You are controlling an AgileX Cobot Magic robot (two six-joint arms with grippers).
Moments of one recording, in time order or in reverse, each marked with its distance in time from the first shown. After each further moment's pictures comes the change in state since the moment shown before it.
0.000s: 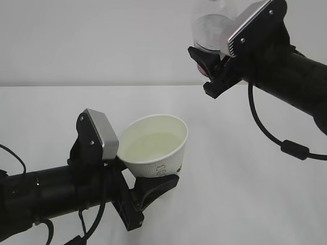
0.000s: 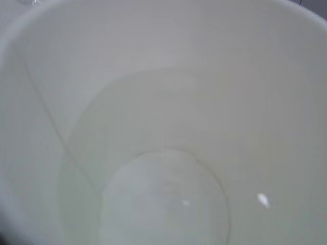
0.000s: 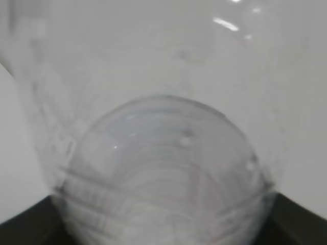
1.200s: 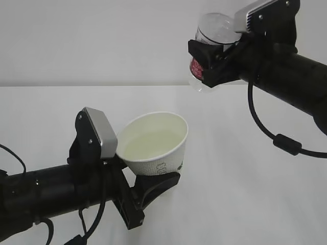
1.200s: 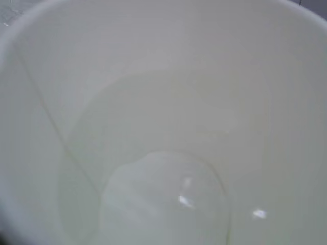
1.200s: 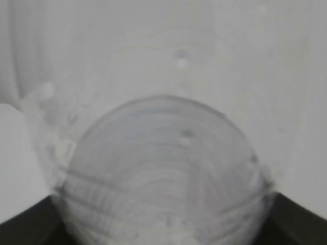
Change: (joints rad) left arm 0.000 0.000 0.000 0.000 -0.025 0.000; right arm 0.000 0.000 0.000 0.004 0.000 0.337
